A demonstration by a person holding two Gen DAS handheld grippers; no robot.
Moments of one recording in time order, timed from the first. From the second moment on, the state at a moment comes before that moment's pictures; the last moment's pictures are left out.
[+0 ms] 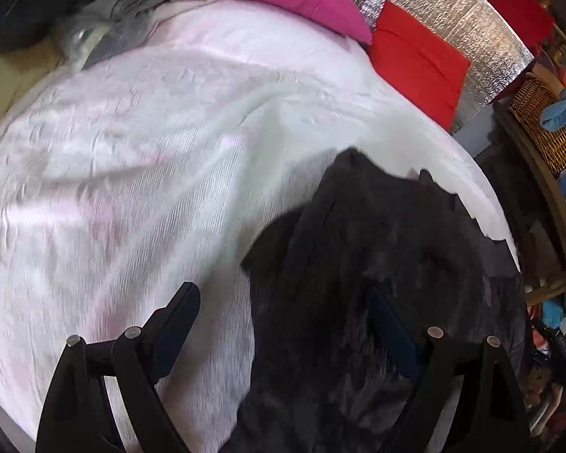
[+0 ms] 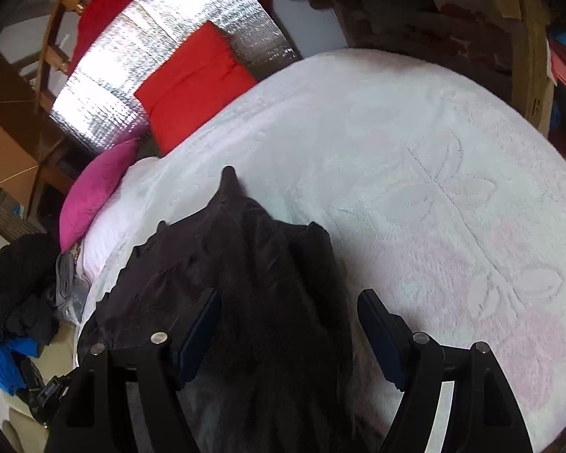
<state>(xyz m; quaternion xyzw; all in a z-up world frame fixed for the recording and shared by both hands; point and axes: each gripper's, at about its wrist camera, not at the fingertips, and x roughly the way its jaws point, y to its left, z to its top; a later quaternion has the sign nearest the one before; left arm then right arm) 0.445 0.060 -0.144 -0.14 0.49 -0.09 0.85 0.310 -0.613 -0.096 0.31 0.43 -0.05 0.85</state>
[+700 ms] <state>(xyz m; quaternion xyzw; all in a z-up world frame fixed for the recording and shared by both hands) 0.460 0.034 -0.150 -0.06 0.49 -0.06 0.87 0.356 -0.590 -0.114 0.21 0.47 -0.07 0.85</state>
